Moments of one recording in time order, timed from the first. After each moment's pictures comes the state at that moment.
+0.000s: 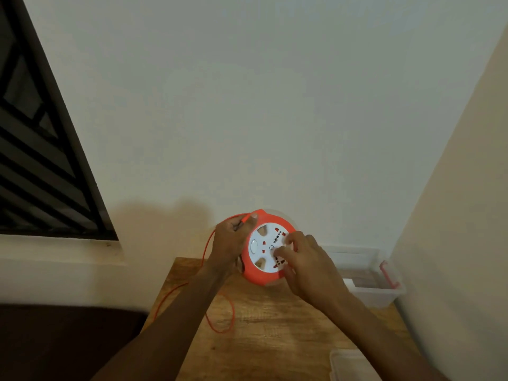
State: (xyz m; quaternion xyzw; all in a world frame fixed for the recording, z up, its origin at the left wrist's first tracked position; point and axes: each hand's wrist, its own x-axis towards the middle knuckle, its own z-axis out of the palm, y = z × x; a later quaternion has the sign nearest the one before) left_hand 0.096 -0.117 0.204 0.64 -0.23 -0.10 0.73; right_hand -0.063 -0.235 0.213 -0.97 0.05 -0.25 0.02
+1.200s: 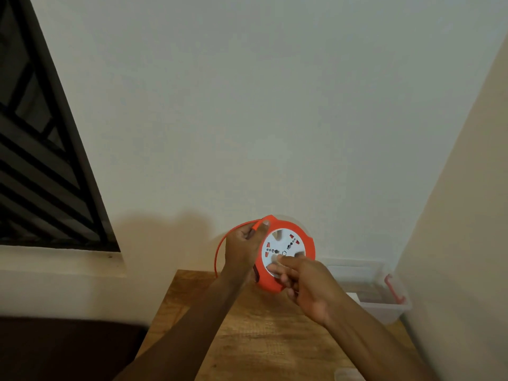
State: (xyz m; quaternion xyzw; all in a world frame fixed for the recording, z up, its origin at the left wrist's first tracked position) left_hand 0.079 -0.134 0.215 0.60 -0.20 -0.10 0.77; right_hand -0.056 -0.213 0.241 -0.54 0.30 -0.09 0.78
